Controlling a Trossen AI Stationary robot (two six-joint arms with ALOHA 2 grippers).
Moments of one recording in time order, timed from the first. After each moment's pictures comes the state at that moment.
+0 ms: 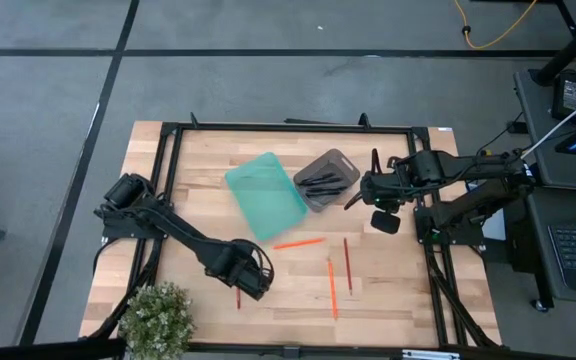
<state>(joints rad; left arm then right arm) -0.52 1.83 1.34 -0.93 -0.08 -1.90 0.14 1.38 1.50 -1.57 0.20 0.41</state>
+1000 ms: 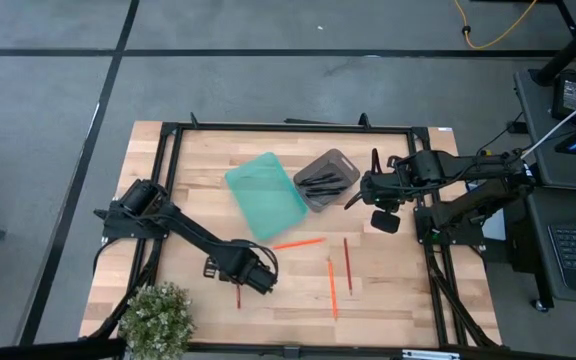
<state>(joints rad) -0.48 1.94 1.31 -0.96 0.05 -1.98 0.14 1.38 1.50 -1.57 0.22 0.41</state>
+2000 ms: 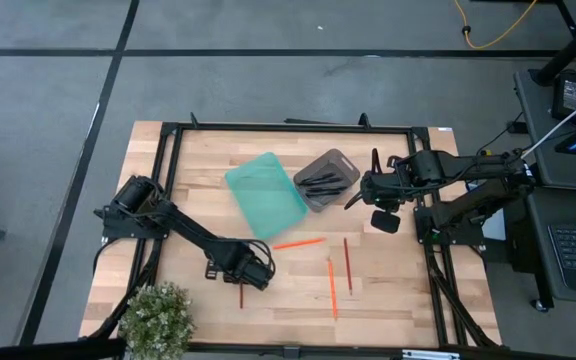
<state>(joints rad) -0.47 1.93 1.16 -0.72 0.10 -2.00 0.14 1.37 1.50 -1.57 0.22 0.41</state>
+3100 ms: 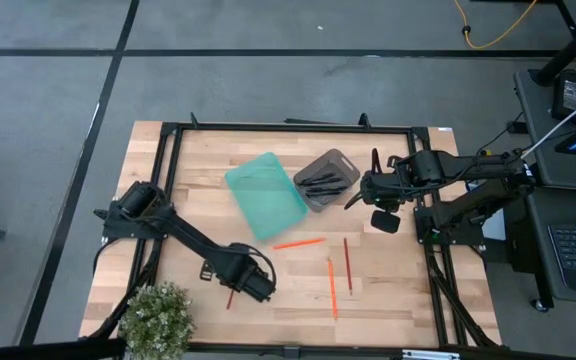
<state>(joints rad) -0.52 1.94 1.41 -1.09 0.04 -1.95 0.14 1.37 1.50 -1.57 0.22 0.41</state>
